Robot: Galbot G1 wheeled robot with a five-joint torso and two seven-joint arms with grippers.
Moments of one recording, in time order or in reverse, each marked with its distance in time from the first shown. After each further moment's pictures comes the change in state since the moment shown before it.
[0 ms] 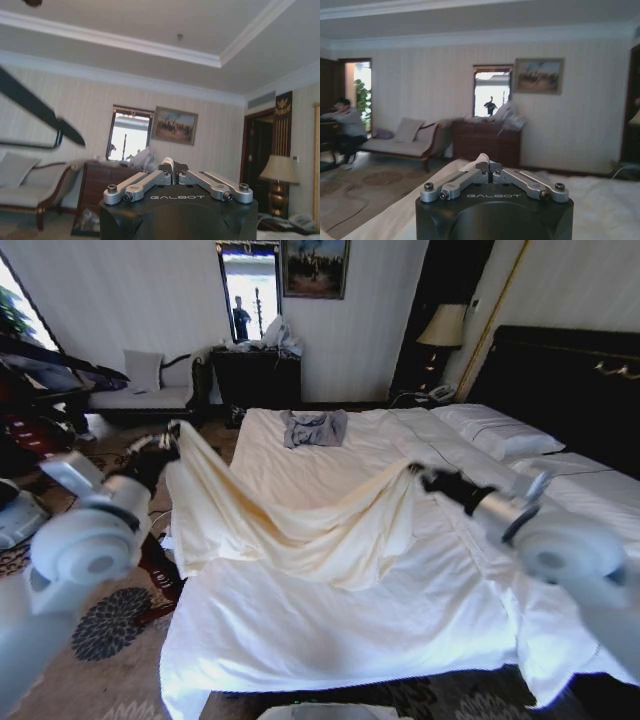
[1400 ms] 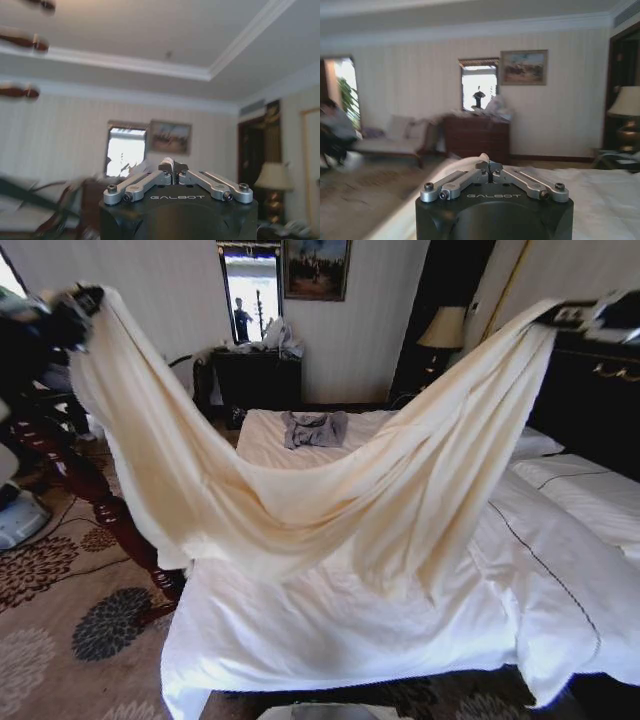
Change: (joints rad) left arm -0.115 0.180 -0.208 -0.132 -0.358 0.184 -0.174; right arm 0.004 -0.200 0.420 0.030 0.574 -0.287 0.264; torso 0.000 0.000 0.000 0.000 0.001
